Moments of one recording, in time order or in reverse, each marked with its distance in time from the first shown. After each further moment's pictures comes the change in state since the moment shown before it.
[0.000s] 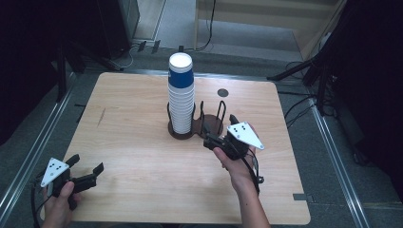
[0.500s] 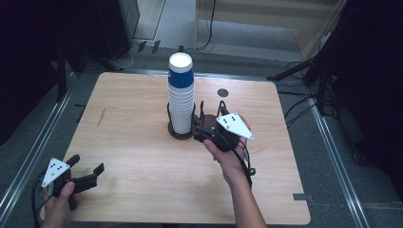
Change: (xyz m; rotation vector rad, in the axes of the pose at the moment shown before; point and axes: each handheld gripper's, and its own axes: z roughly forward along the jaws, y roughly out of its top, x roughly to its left) left arm -0.001 0.000 0.000 0.006 0.000 0.016; right arm 0.020 0.019 0.019 -0.012 0.030 -0.013
